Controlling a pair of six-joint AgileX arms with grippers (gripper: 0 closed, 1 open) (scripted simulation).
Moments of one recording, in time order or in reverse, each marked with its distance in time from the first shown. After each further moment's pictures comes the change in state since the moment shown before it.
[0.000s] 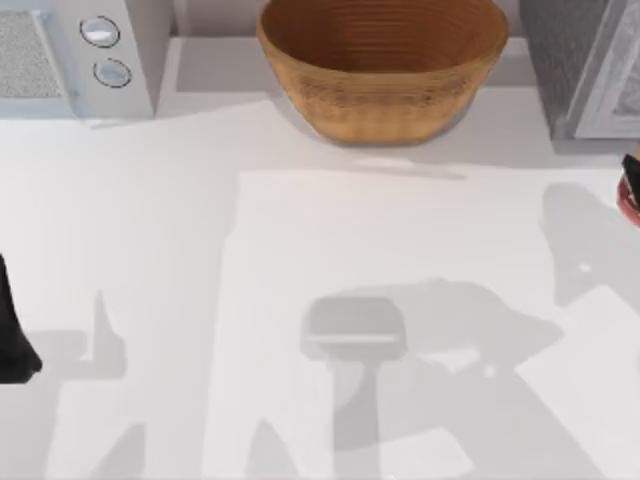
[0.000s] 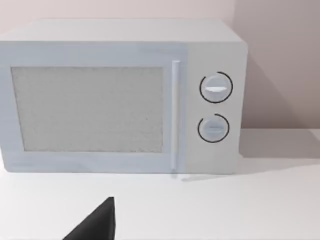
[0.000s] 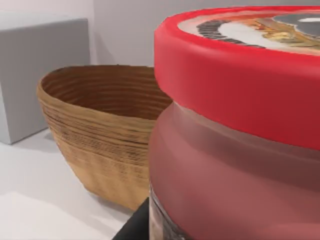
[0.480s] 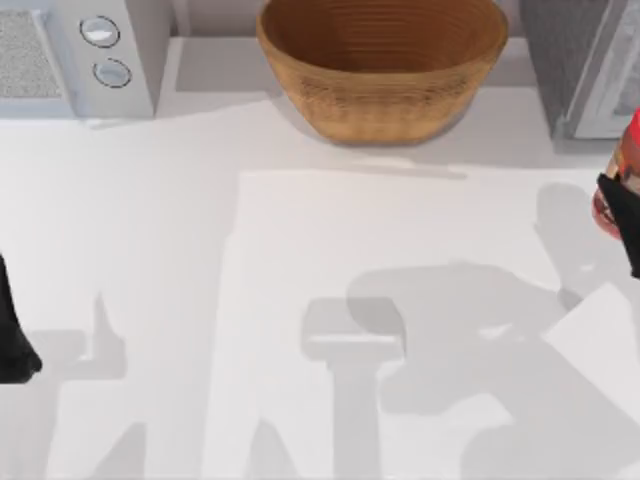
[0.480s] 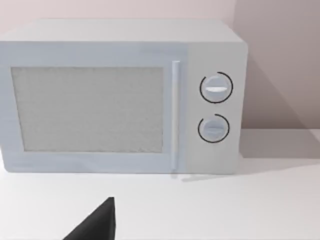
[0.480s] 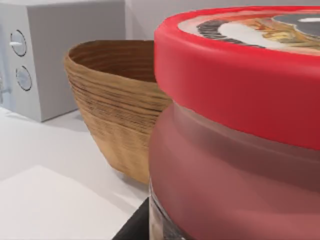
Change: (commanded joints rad) left arm 0.000 0.000 0.000 0.000 0.000 0.000; right arm -0.030 0.326 0.064 0.266 -0.143 0.004
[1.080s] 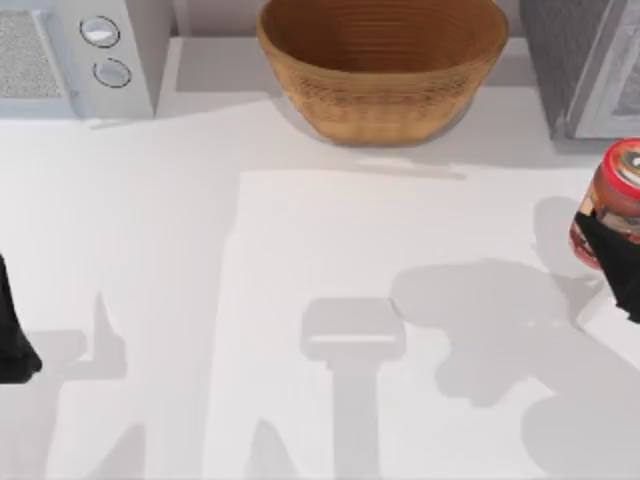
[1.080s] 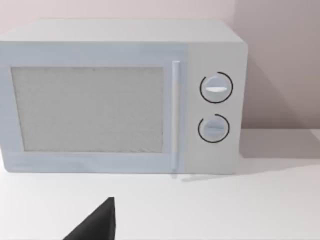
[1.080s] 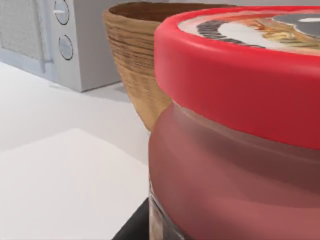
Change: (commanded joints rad) left arm 0.000 0.000 0.000 0.000 0.000 0.000; right arm -0.023 0.307 0.057 0.245 -0.140 0.004
